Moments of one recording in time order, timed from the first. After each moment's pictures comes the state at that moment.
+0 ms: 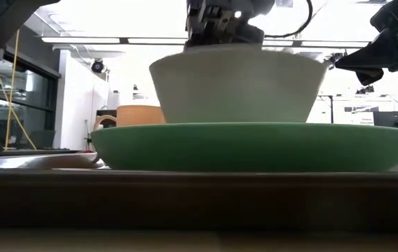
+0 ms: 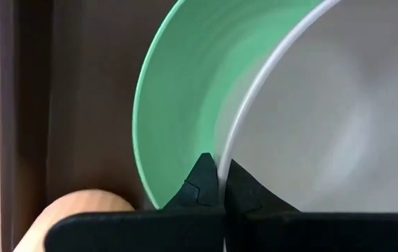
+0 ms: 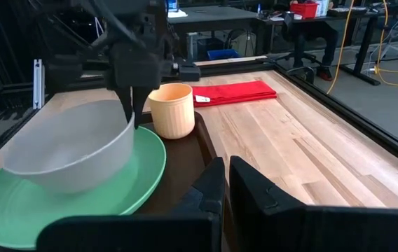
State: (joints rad) left arm -0.06 2.22 2.06 -1.24 0.17 -0.30; right arm 0.05 0.01 0.21 -0.37 0.18 0.12
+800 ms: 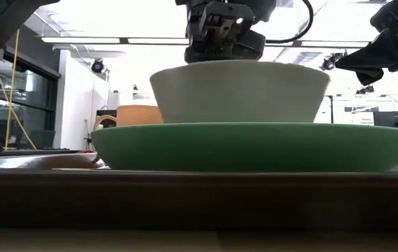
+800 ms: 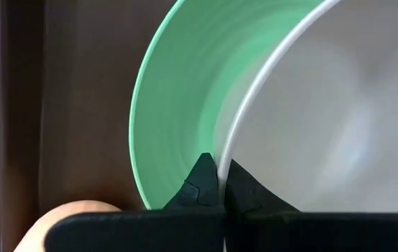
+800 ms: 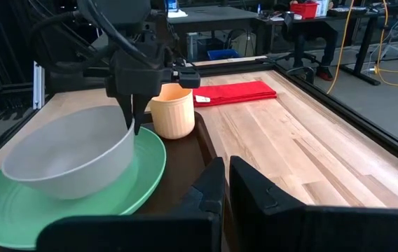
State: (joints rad) left arm -0.06 2.22 2.03 -1.19 0.17 -0.30; right arm 0.05 0.01 0.21 -0.37 0.18 0.12
